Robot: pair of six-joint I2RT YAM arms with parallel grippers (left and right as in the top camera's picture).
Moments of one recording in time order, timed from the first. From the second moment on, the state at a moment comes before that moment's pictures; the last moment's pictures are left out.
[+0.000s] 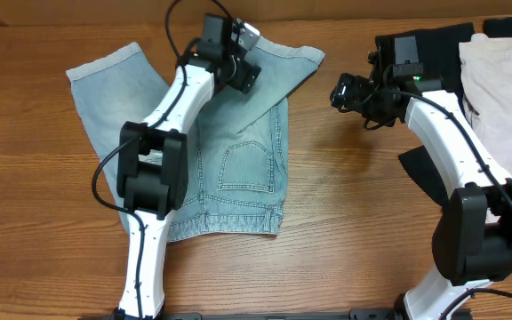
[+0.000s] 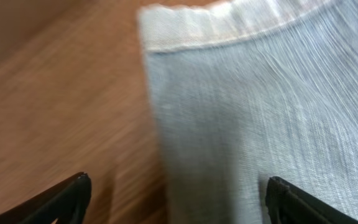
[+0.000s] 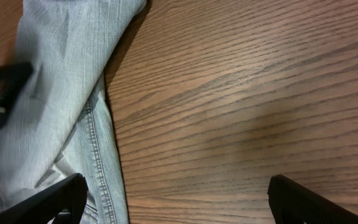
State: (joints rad) left arm -0.26 2.46 2.04 -0.45 0.12 0.31; right arm 0.10 1.86 1.49 -0.73 -0.21 0.41
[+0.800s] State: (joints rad) left arm -0.26 2.47 2.14 -0.58 0.14 0.21; right arm 0.10 1.86 1.49 -0.73 -0.20 0.41
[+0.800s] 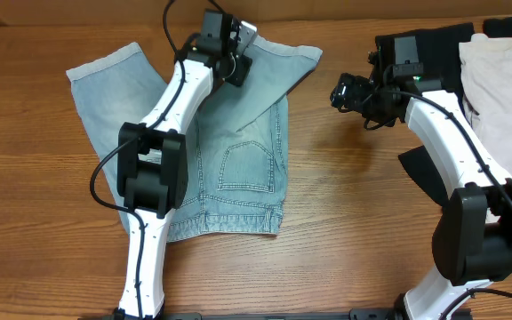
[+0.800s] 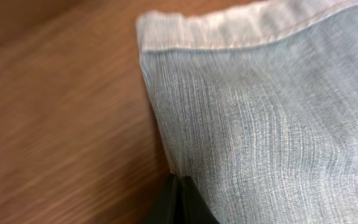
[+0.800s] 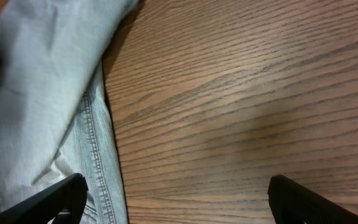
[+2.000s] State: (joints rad) left arm 0.01 2.45 2.80 -1.33 -0.07 0.00; right arm 0.46 1.86 1.35 -0.89 -0.27 0.25
